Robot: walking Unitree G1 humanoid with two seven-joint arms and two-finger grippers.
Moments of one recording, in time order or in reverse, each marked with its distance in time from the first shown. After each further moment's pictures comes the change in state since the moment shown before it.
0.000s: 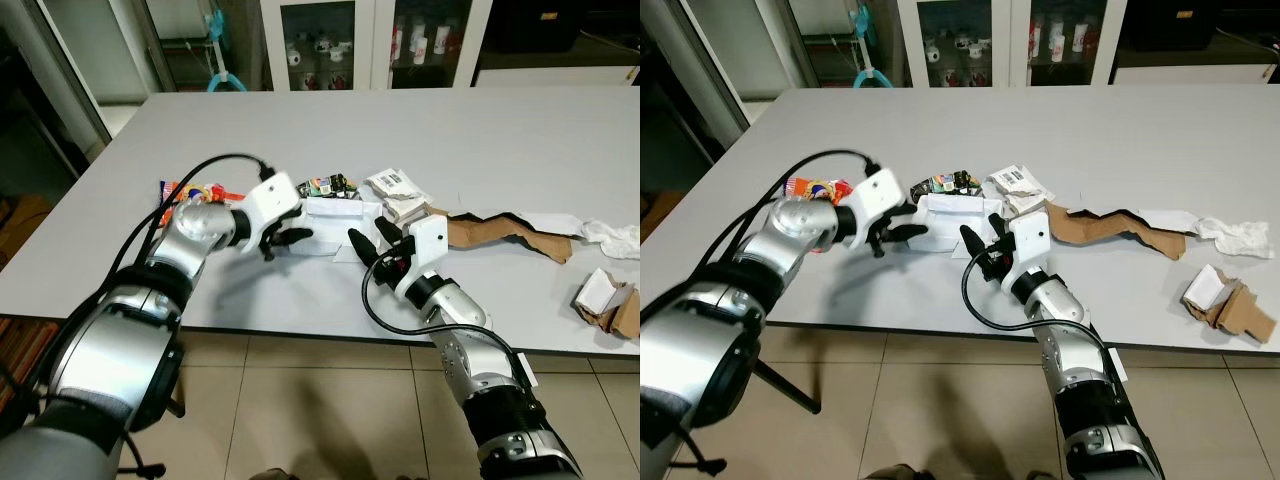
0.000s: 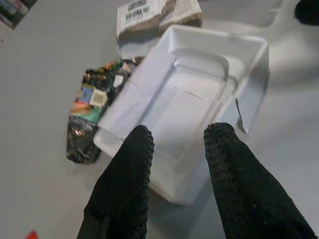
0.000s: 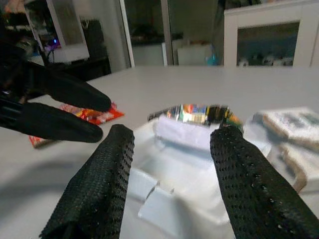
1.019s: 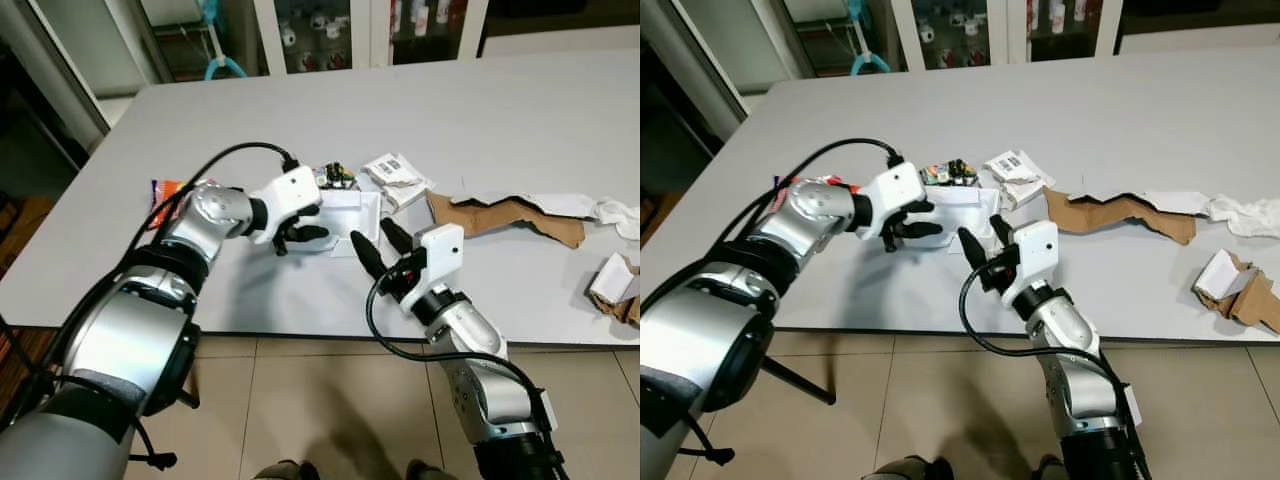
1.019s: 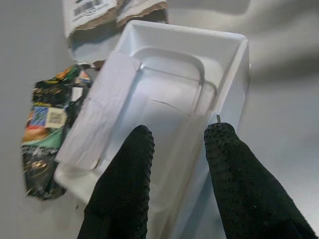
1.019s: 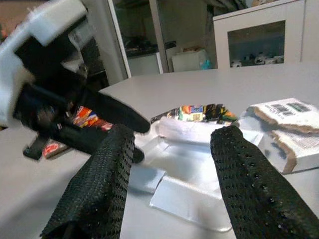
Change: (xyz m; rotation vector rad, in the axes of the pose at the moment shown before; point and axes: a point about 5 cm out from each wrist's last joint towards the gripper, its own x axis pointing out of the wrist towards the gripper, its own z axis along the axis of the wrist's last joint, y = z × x) left arm 0.014 -0.005 0.020 0.072 0.033 -0.105; right arm -0.025 0.027 0.020 0.011 -0.064 -0.015
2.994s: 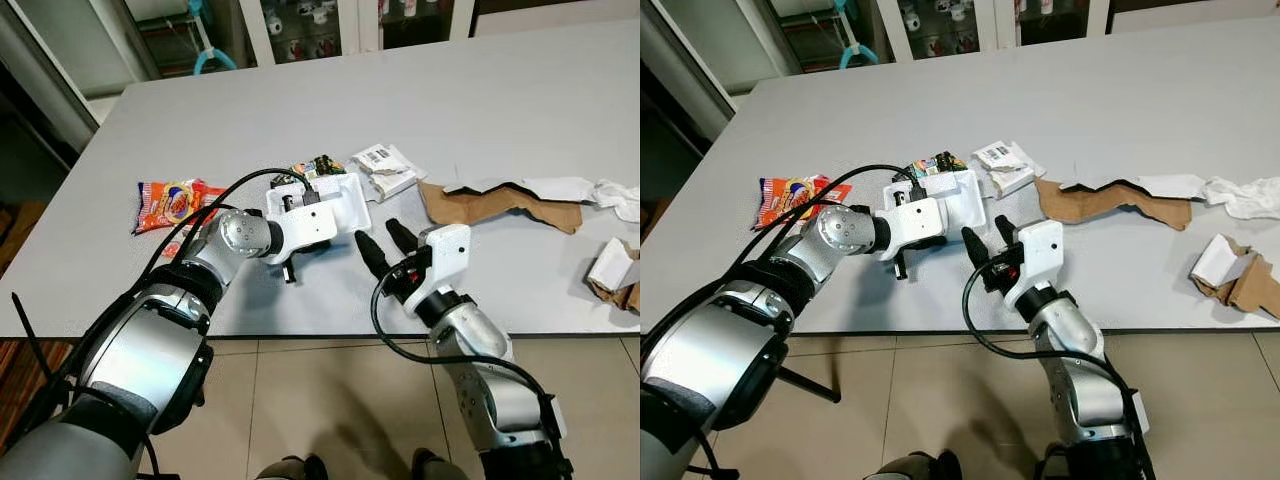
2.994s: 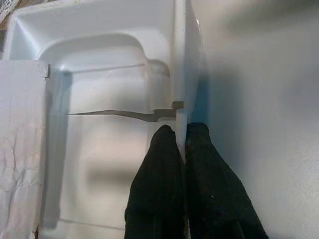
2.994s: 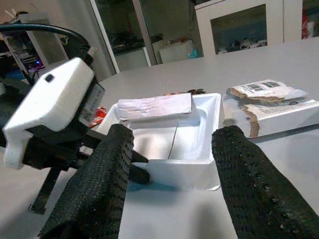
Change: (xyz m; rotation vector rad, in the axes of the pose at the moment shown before) left arm 0.020 -0.024 -0.011 0.135 0.062 0.024; right arm -0.005 -0.002 0.003 0.022 0.028 -0.036
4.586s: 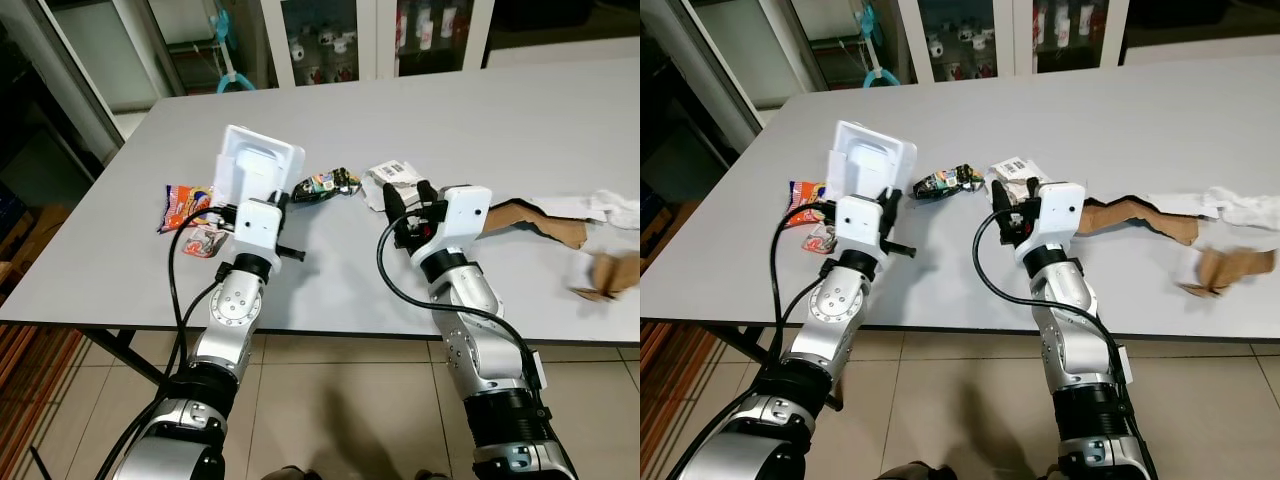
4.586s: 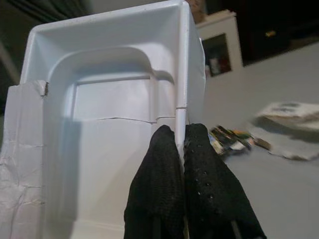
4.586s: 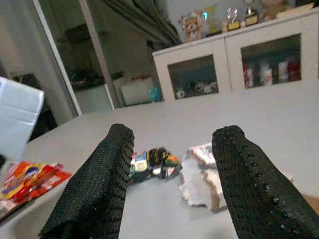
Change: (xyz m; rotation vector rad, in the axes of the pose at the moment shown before) left arm -0.021 -0.036 -0.017 -0.573 -0.416 0.963; right arm 0.033 -0.027 0.019 -0.015 -0.123 -0.244
